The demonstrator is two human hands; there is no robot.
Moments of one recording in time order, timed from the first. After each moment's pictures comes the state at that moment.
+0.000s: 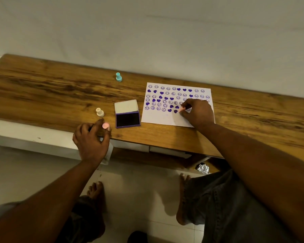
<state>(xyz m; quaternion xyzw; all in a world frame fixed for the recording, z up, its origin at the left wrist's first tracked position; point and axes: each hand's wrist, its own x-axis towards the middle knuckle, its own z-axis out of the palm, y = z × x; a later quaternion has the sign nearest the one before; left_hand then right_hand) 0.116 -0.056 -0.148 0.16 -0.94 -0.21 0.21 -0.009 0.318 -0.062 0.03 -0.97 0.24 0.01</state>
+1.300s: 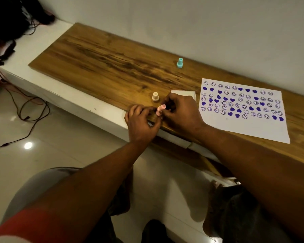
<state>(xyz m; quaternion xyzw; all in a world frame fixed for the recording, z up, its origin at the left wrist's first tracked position) 0.113 -0.066 -0.151 0.17 -0.92 -0.30 0.21 0.023 0.088 -0.073 0.28 -0.88 0.38 -0.06</state>
